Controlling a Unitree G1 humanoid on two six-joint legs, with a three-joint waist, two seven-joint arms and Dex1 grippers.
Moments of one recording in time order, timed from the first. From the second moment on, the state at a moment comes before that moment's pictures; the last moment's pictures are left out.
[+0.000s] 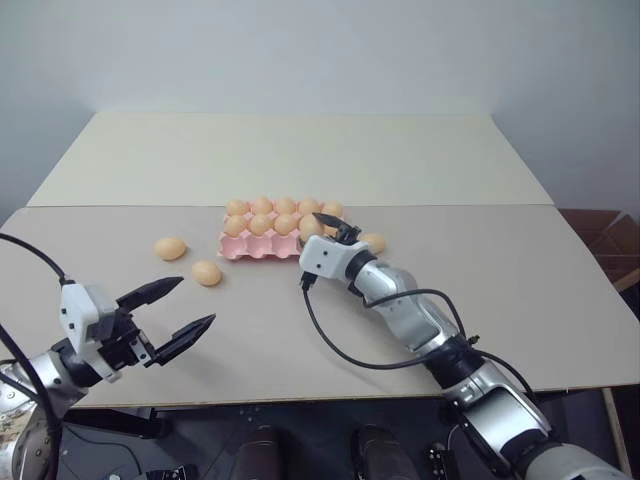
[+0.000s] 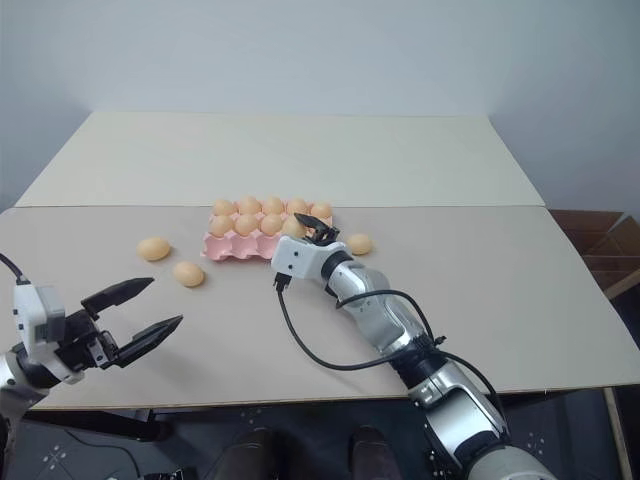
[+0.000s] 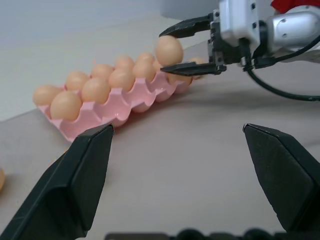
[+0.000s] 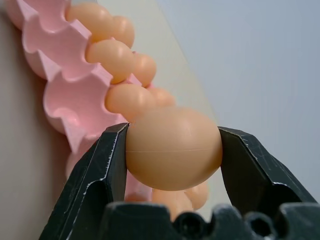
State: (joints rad) left arm 0.25 0.68 0.49 -0.43 -0.68 0.25 -0.95; right arm -0.69 -0.25 0.49 0.24 -0.45 0.02 0.21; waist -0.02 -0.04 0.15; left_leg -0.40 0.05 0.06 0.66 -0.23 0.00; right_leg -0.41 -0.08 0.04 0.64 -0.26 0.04
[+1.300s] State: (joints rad) left arm 0.17 0.68 0.44 -0.46 -0.69 0.27 -0.90; right arm -0.77 -0.16 0.41 0.25 -0.40 0.00 0.38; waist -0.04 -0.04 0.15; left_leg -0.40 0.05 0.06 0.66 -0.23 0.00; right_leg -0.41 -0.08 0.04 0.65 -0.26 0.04
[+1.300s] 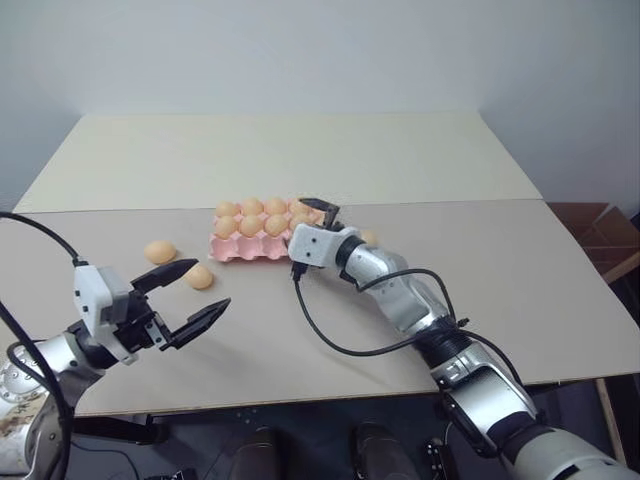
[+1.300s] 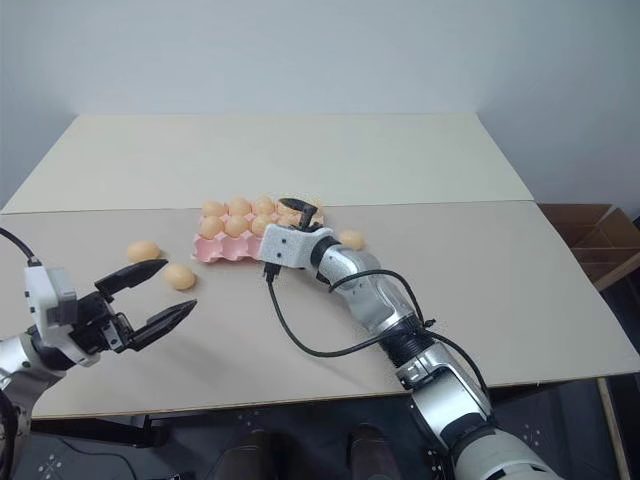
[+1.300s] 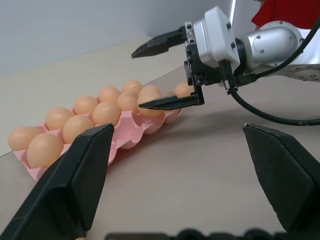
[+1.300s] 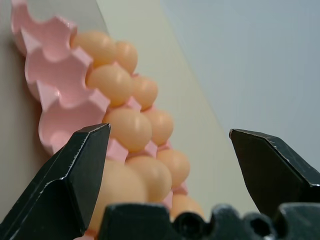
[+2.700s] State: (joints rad) left arm 0.24 0.59 0.37 -0.50 -0.70 0.37 -0.79; right arm 0.05 -0.32 0.03 -0.68 0.18 0.58 0.54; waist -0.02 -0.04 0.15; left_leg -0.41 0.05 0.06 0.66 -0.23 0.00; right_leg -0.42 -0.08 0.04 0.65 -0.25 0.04
